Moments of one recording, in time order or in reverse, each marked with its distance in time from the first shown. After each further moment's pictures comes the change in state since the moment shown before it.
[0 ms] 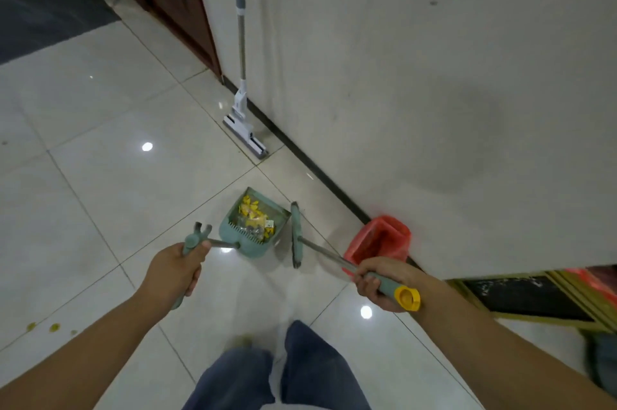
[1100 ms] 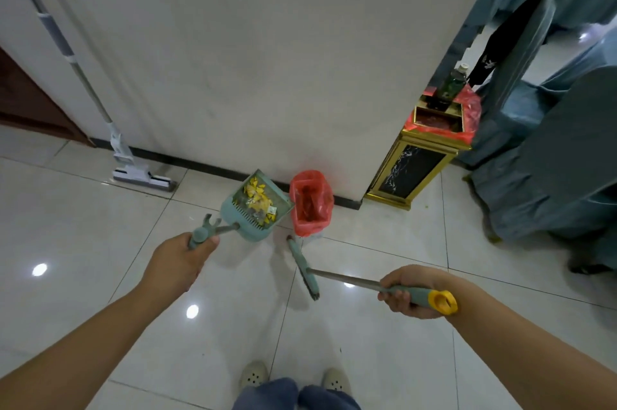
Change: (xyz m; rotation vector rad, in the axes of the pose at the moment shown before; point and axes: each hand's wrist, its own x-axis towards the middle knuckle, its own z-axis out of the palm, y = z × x) left_hand -0.157 -0.025 0.032 0.423 -0.364 0.468; right_hand -0.096 0.321 -0.123 0.257 0.180 -0.097
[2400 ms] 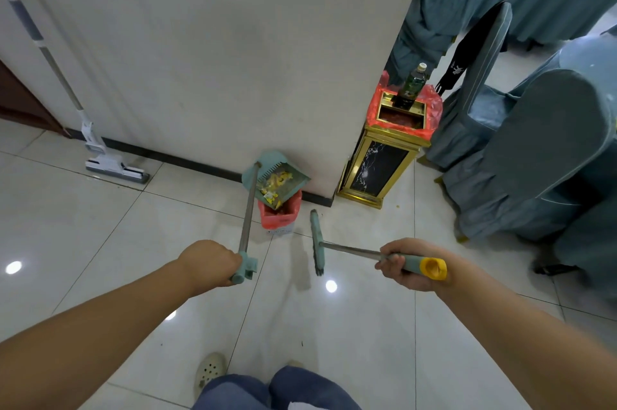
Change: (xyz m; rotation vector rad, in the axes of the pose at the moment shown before) left_hand -0.052 0.028 0.153 1.573 -0.429 0.735; right_hand -0.036 0.028 -0.126 0.331 -0.029 -0.153
